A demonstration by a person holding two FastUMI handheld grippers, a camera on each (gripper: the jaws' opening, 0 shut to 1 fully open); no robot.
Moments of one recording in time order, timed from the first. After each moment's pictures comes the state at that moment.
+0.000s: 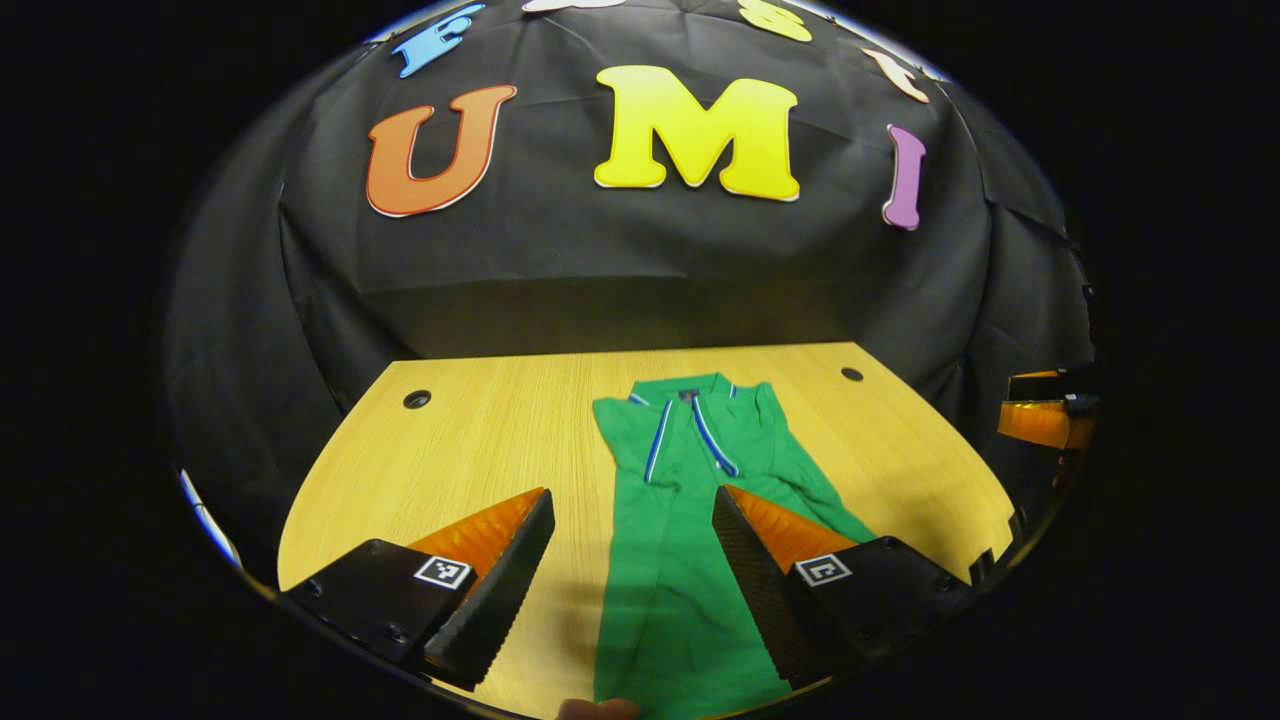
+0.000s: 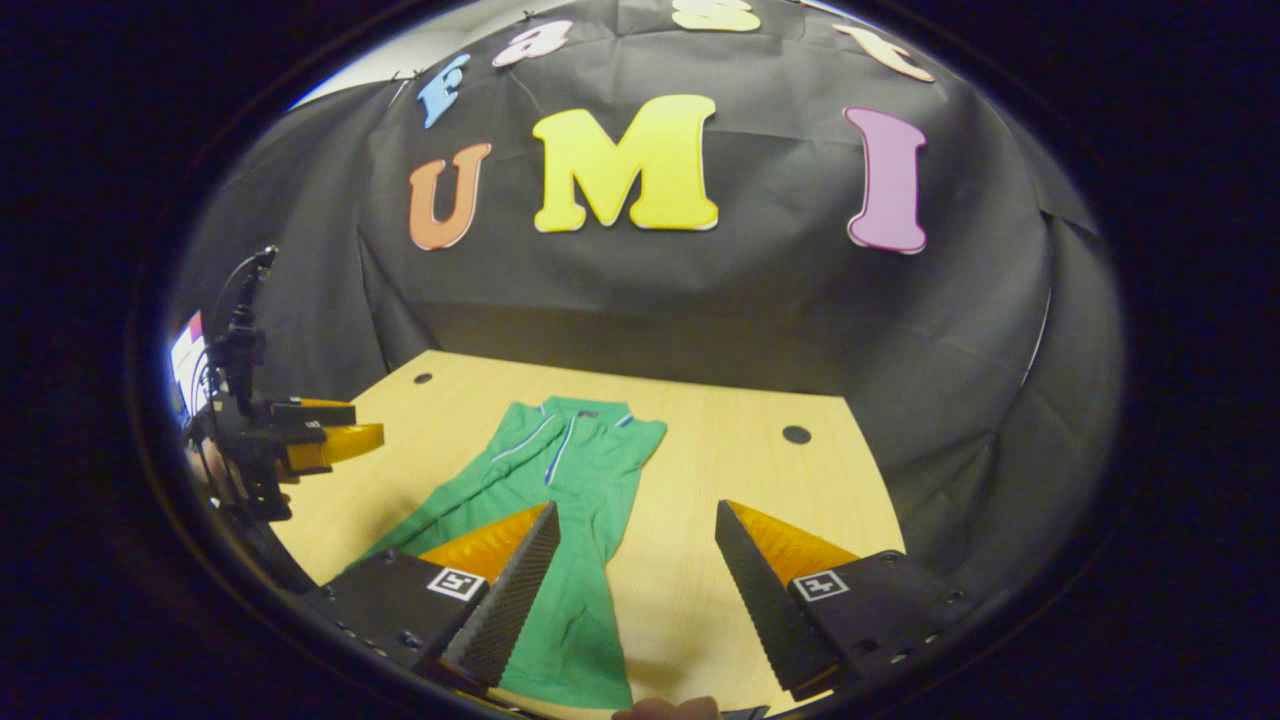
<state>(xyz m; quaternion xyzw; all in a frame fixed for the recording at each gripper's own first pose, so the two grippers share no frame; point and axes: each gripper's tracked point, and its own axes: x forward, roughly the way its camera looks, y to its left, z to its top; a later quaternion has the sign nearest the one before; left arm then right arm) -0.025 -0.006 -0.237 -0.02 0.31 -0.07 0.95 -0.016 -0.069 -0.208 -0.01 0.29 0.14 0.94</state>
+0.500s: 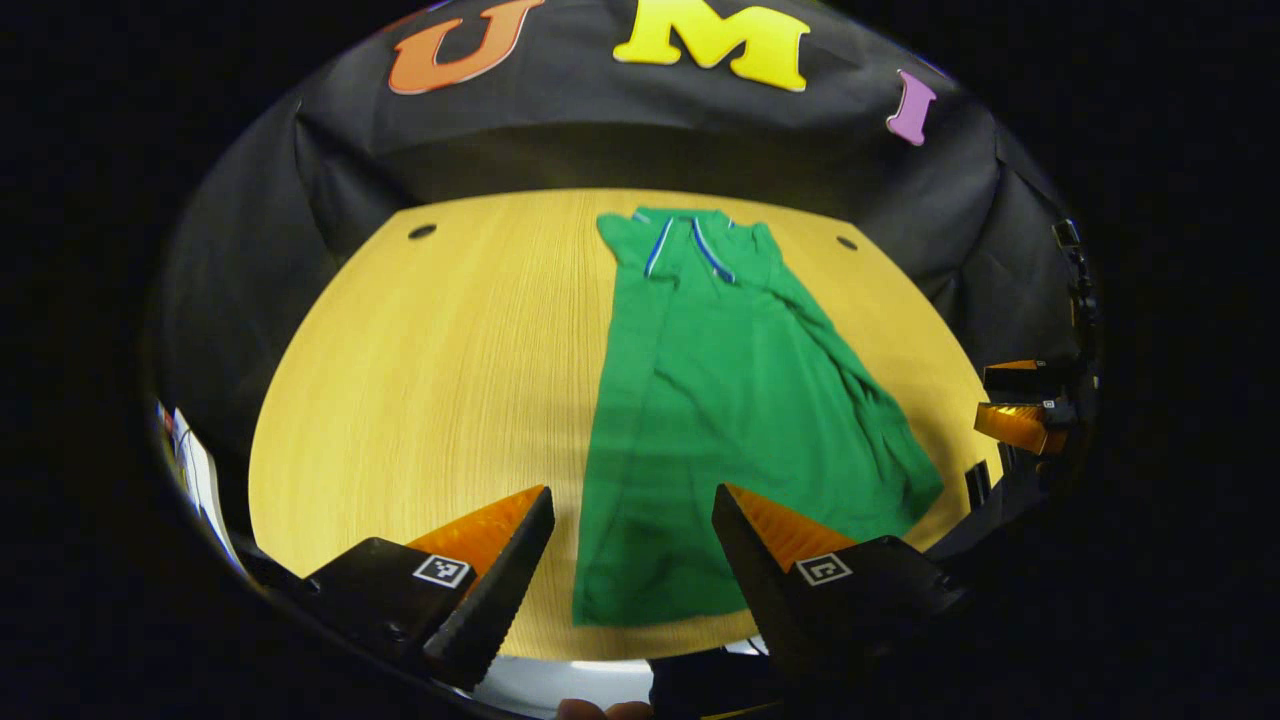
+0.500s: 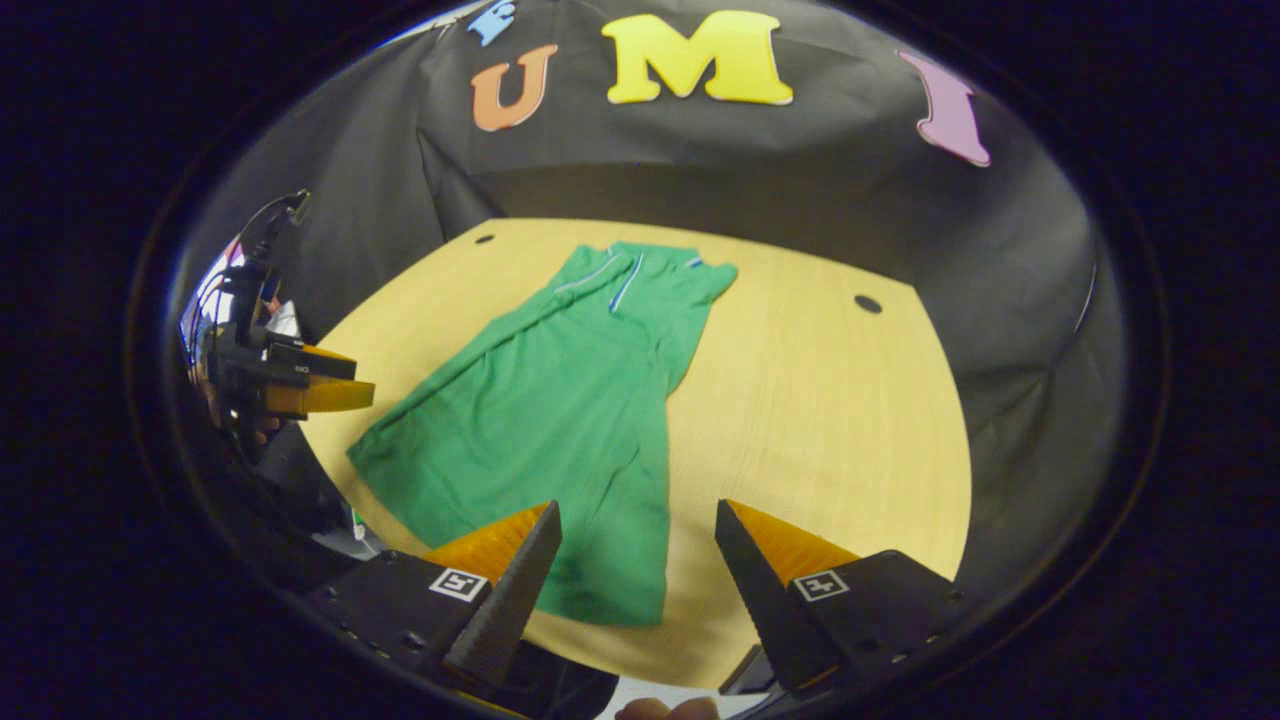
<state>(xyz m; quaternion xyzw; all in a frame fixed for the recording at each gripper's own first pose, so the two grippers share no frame) -0.190 -0.005 -0.334 -0.05 0.53 -0.07 0.85 -0.127 -0.068 -0.326 -0.06 0.45 0.21 0.86</state>
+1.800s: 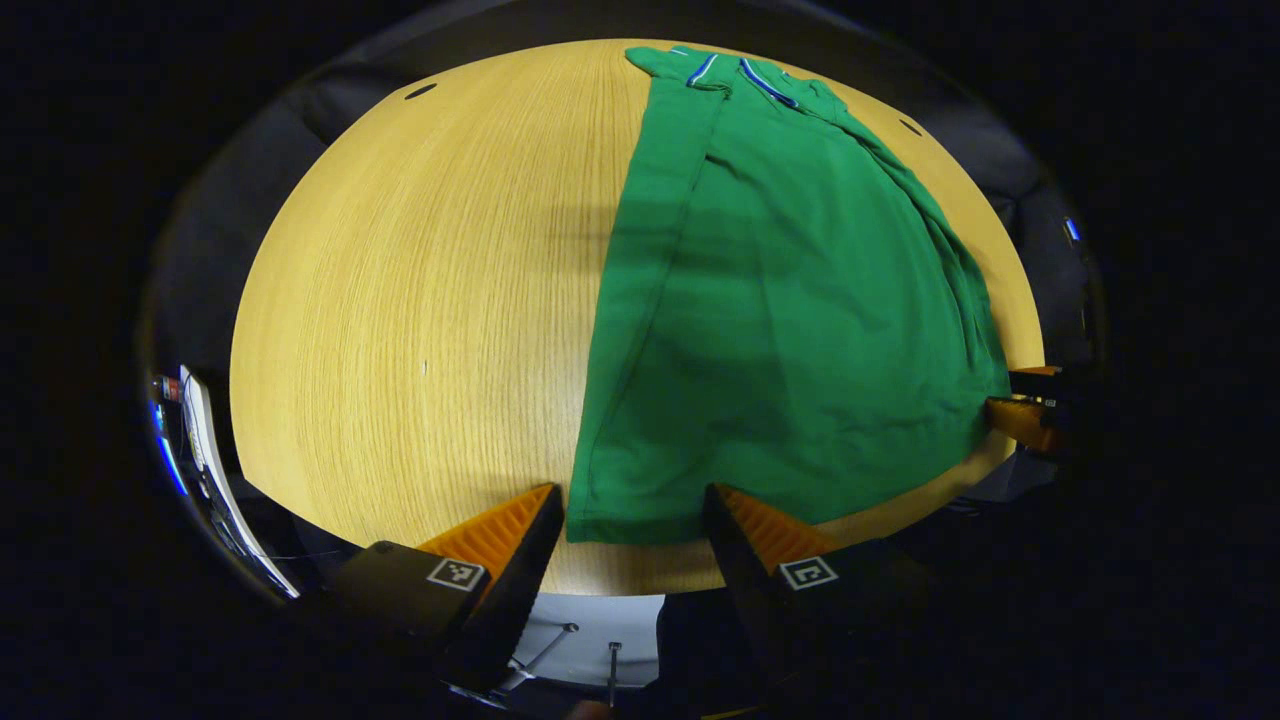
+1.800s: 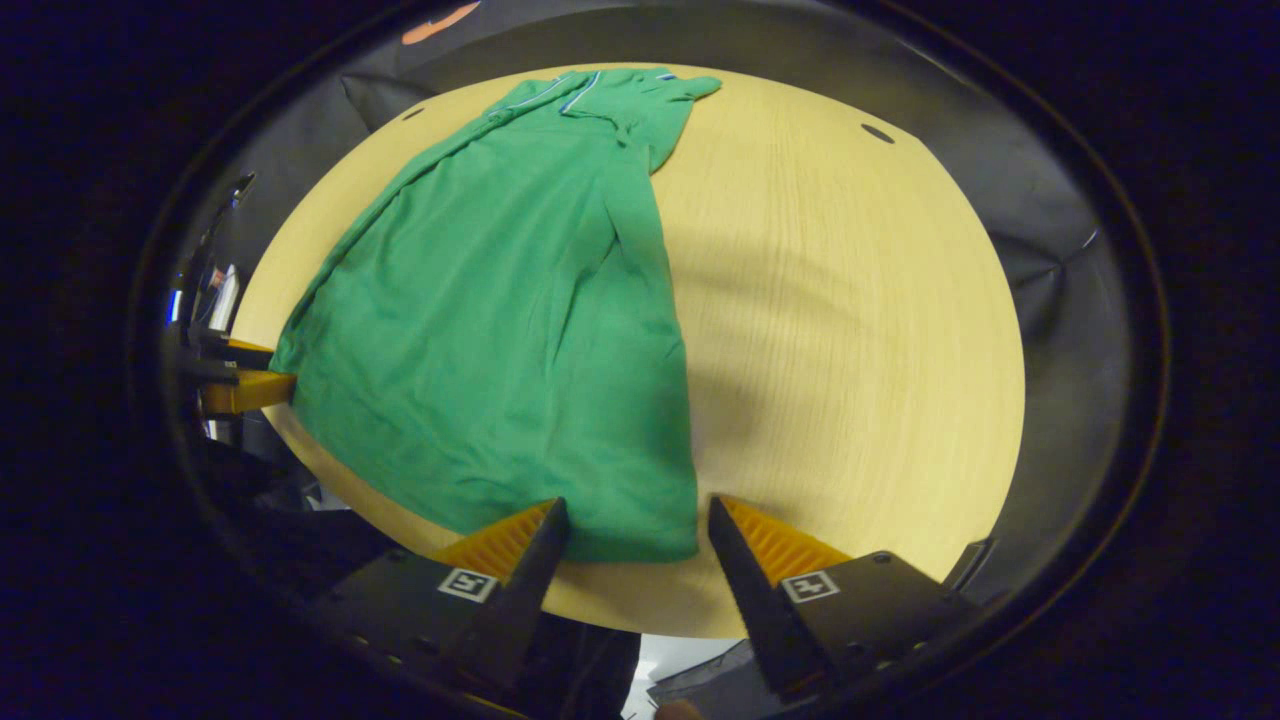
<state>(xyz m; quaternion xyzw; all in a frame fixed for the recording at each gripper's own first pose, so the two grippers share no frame) -0.172 0.029 -0.369 -0.04 0.68 -0.04 0.73 -0.169 -0.085 -0.427 -0.08 0.65 0.12 0.75</state>
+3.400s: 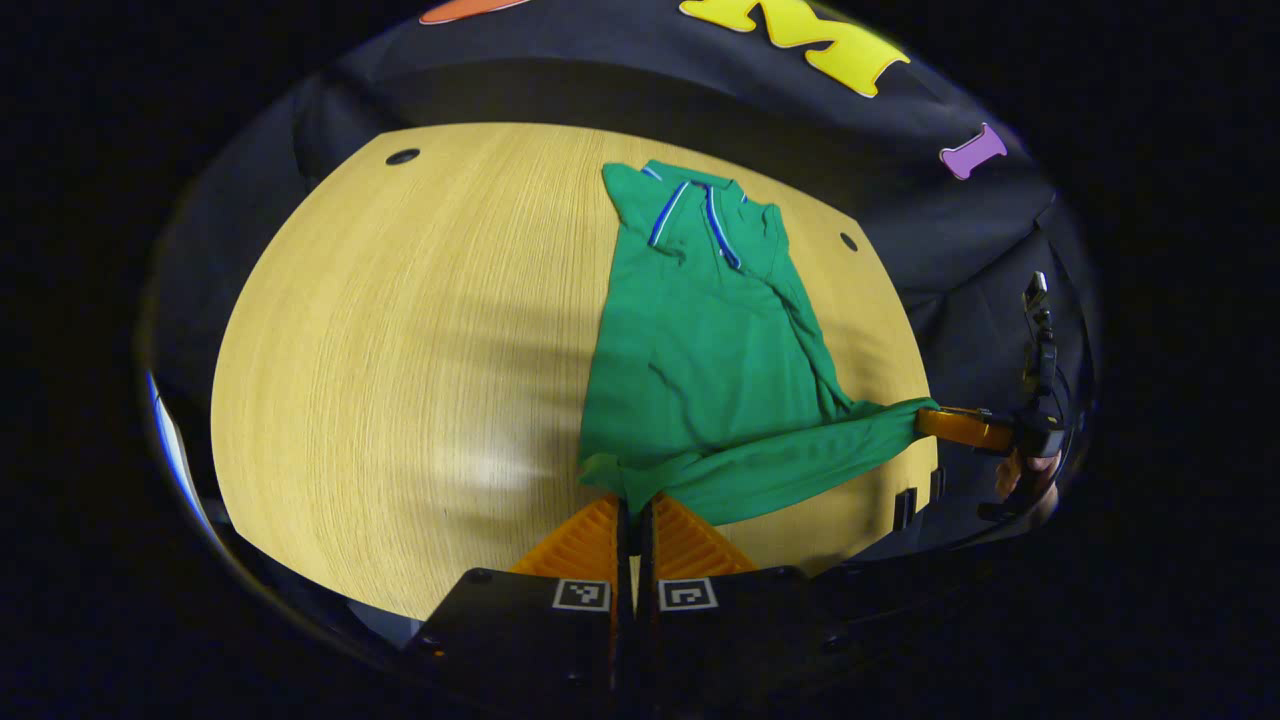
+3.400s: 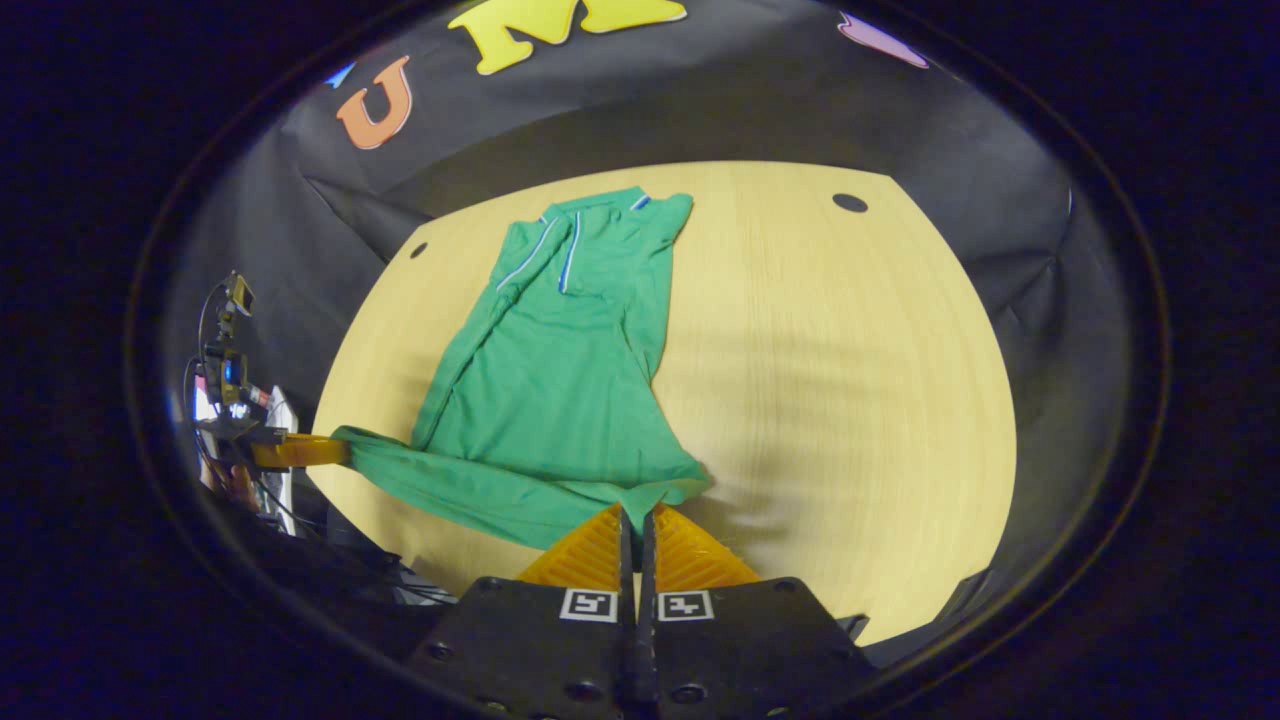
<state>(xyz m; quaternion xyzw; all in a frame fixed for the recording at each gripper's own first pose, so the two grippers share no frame) 0.113 0.002 -0.164 -0.14 0.57 -0.11 0.80 -0.051 -0.056 -0.316 0.06 0.55 0.14 0.82</state>
